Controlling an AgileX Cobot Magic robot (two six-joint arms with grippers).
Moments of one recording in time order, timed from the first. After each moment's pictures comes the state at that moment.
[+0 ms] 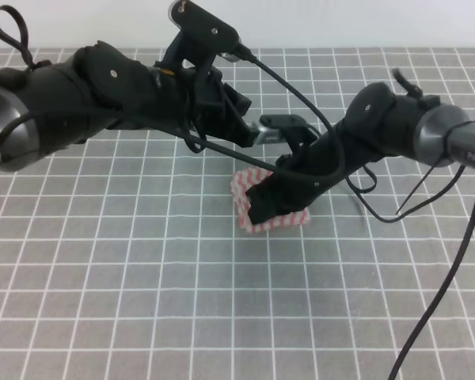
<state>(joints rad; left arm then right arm) -0.50 1.77 -1.38 -0.75 0.33 1.02 0.42 2.17 -1.66 0.75 0.87 -0.55</state>
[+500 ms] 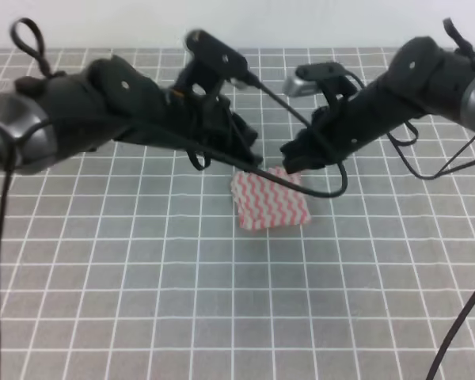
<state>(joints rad) -0.50 1.84 -1.38 -0.75 0.43 1.02 0.35 2.15 -1.71 0.65 0.85 -0.55</state>
